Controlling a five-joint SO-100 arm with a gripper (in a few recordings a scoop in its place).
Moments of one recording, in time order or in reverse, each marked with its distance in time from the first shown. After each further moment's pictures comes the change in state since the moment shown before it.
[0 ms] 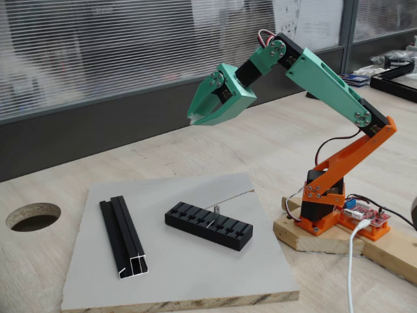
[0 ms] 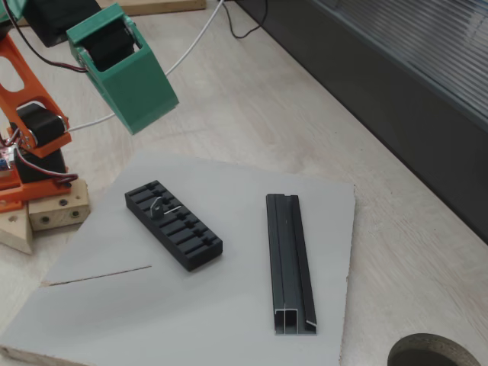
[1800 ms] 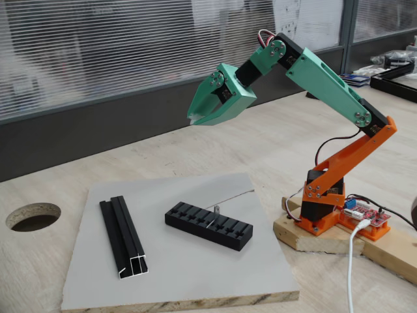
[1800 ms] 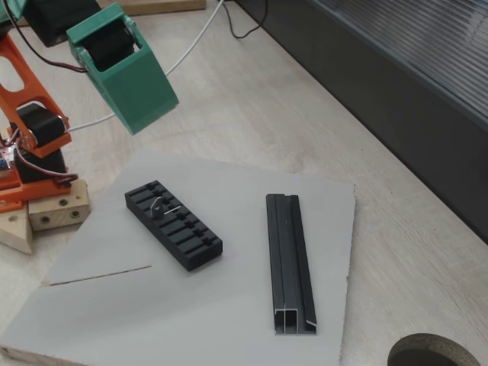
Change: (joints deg) arm 0.0 0.0 0.0 0.0 0.0
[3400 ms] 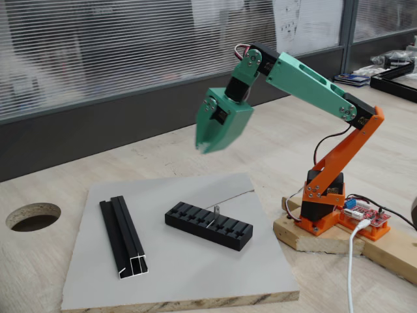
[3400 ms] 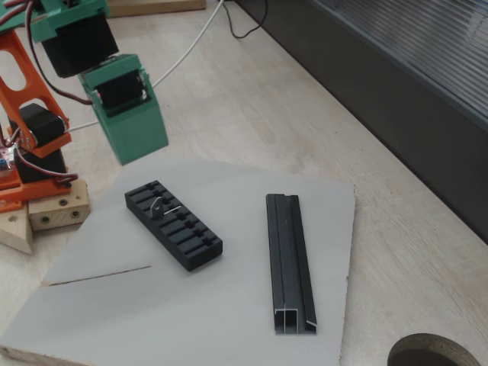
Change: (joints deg) arm 0.0 -9.7 0.0 15.7 0.0
